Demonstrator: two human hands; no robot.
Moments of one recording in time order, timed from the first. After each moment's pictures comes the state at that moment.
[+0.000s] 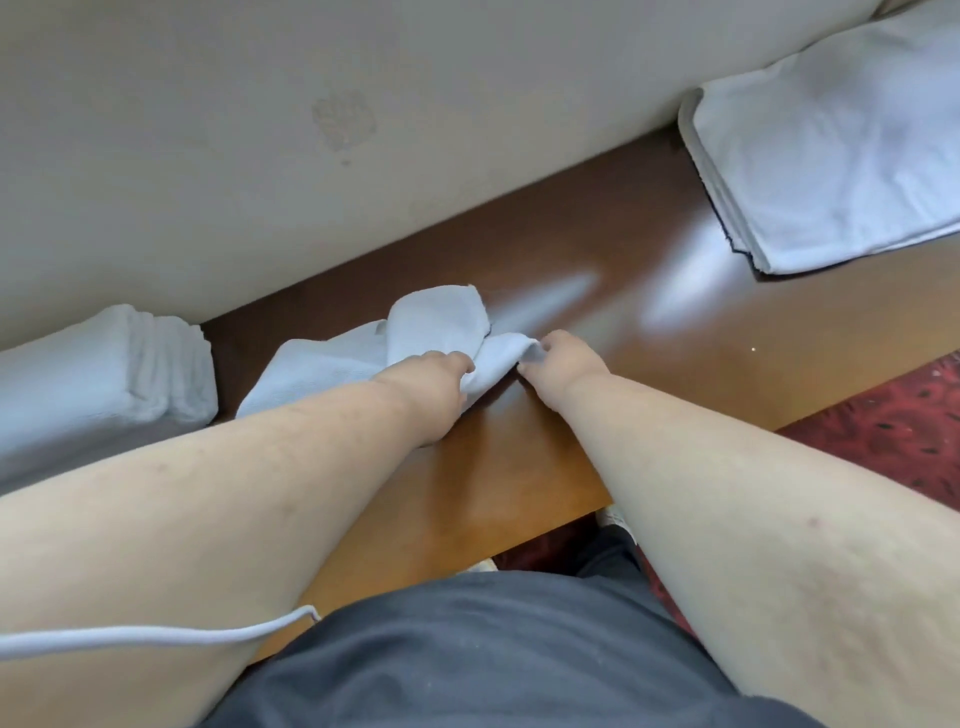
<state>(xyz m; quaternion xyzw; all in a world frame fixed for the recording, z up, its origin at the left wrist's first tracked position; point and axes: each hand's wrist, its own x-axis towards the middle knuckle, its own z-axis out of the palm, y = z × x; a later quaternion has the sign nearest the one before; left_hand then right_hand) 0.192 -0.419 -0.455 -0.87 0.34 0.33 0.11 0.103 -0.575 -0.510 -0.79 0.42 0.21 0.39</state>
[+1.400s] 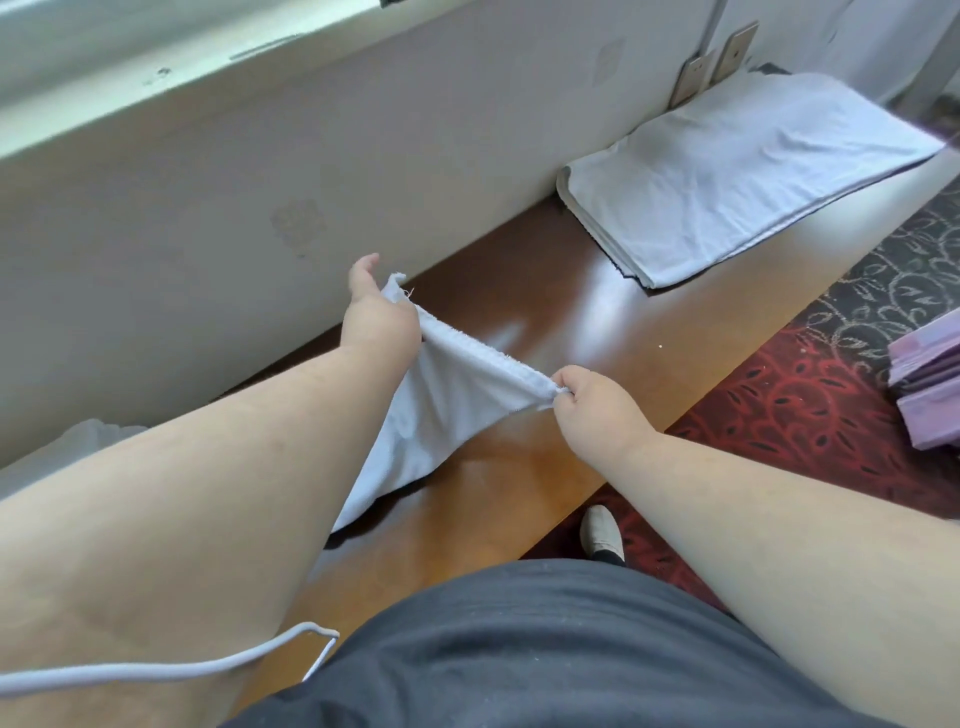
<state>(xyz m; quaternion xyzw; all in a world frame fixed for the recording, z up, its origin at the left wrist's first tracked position) 0.236 -0.467 -0.395 -0.87 0.09 0.23 -0.43 0.006 -0.545 -0.429 -0.82 0.43 -0.01 0.38</state>
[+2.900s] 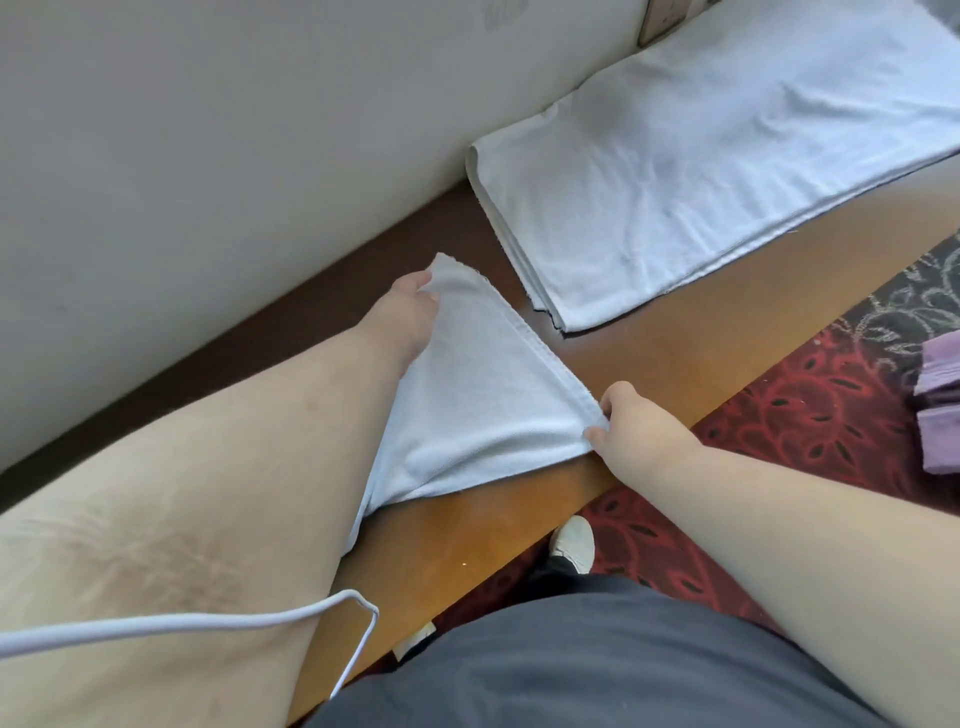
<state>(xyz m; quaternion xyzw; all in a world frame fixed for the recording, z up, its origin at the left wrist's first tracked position) 0.194 -0.715 -0.502 -0.87 0.12 0.36 -0.32 -0.077 -0.801 -0.519 -0.80 0.46 0.21 0.31</state>
